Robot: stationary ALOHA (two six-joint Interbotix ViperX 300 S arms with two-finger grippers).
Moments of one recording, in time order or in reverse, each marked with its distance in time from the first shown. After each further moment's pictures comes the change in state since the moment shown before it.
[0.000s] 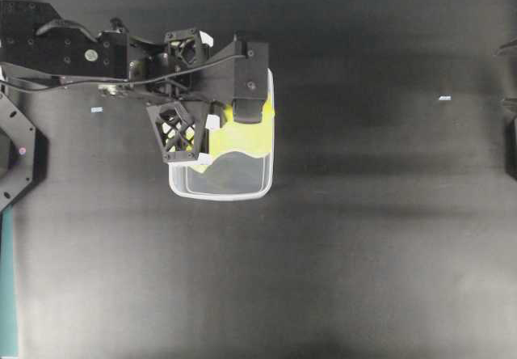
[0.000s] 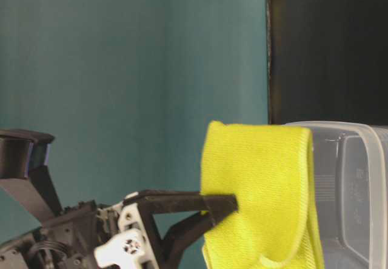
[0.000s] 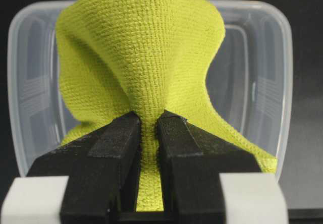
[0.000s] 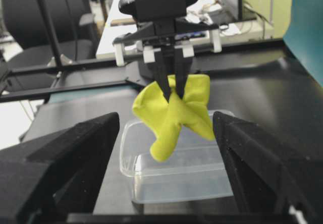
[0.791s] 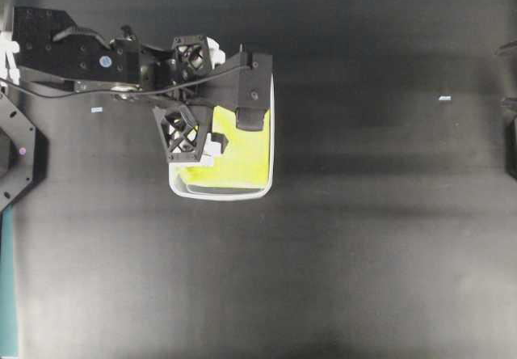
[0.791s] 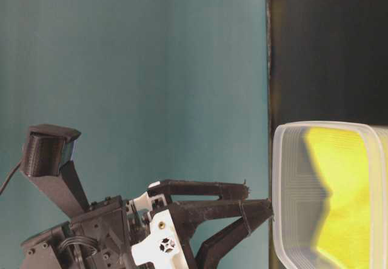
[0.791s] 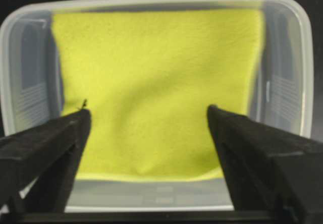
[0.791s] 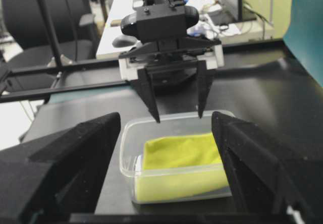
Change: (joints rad) left arm 0.009 0.037 0.023 0.000 -0.052 0.044; right arm 0.002 0.000 0.000 0.000 0.000 0.000
